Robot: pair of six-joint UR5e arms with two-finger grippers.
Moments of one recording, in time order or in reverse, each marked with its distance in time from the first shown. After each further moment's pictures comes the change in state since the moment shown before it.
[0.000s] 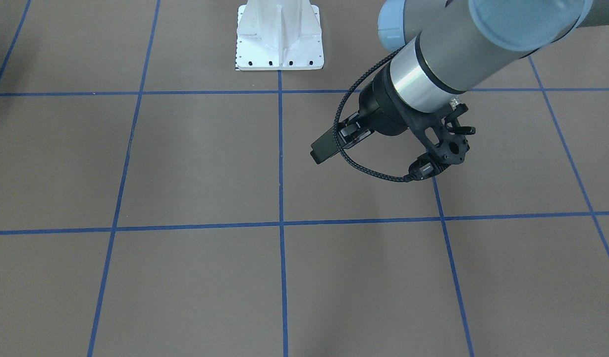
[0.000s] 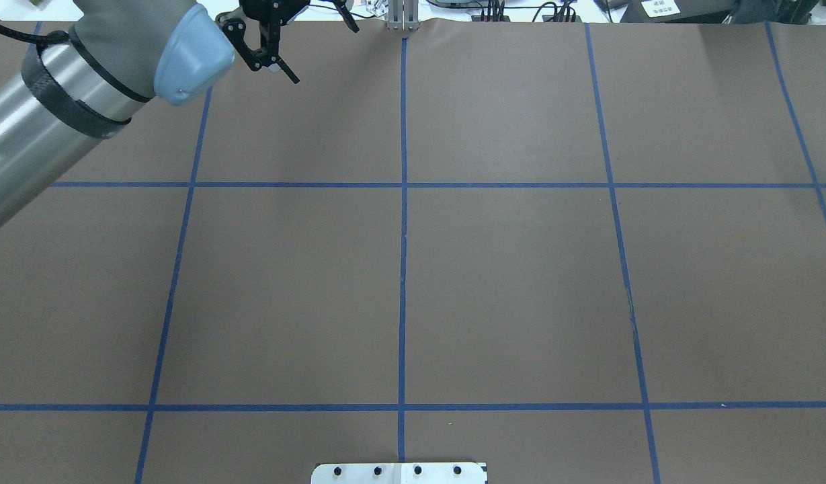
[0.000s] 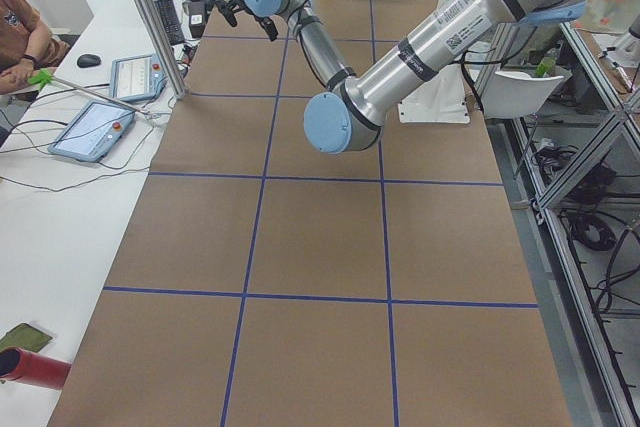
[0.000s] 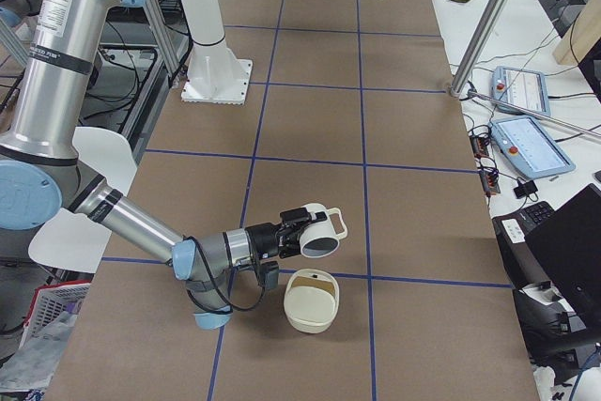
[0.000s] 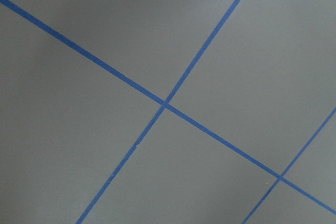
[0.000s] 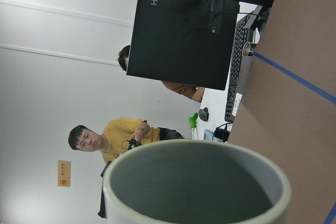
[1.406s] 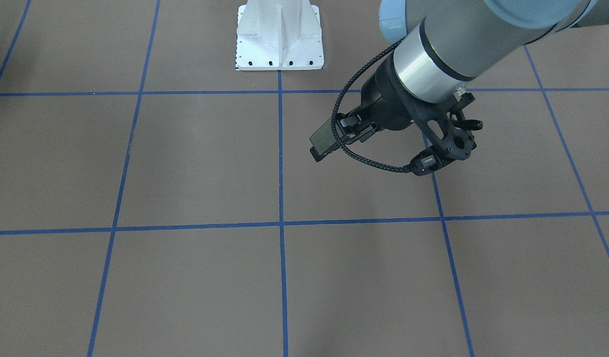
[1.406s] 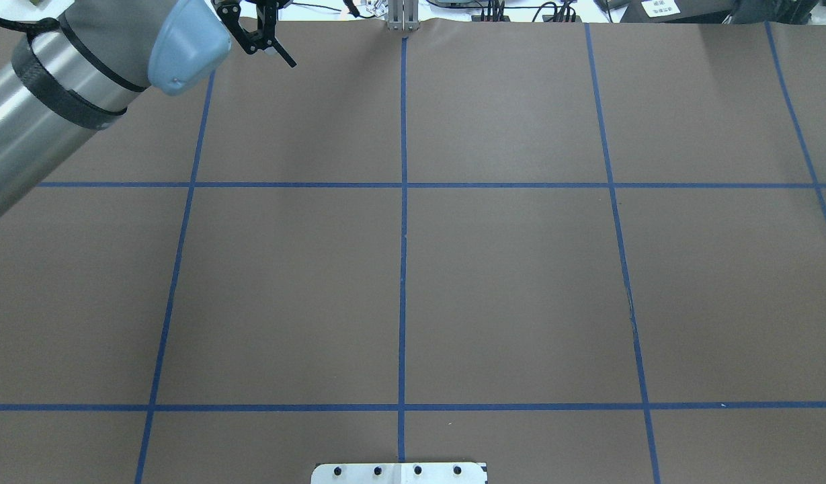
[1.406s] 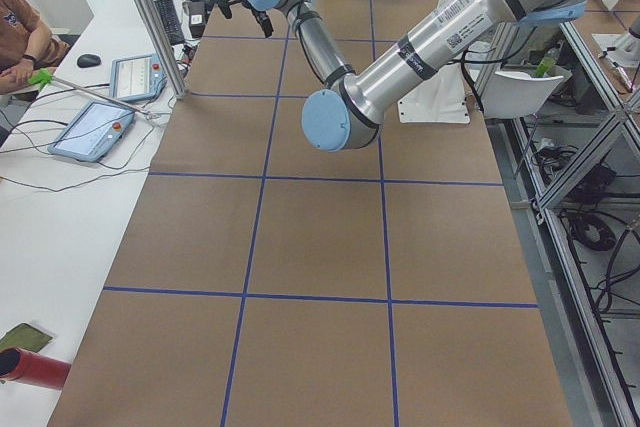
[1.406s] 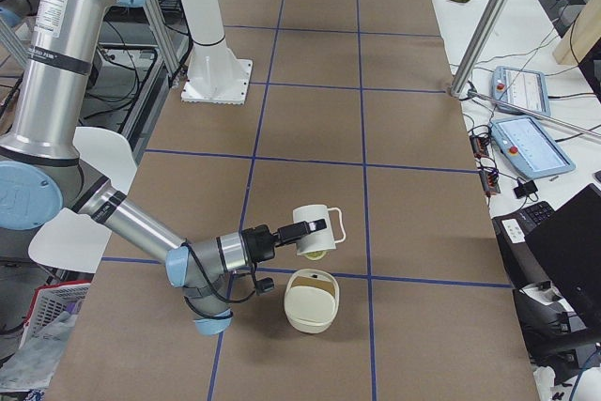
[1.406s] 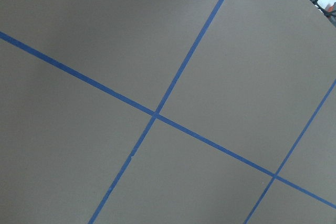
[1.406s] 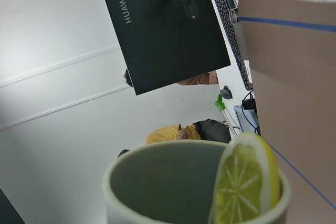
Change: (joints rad) left arm -0.011 -0.015 -0.013 0.002 0.032 0.073; right arm 0.038 0.034 -0.070 0.113 -0.010 0.426
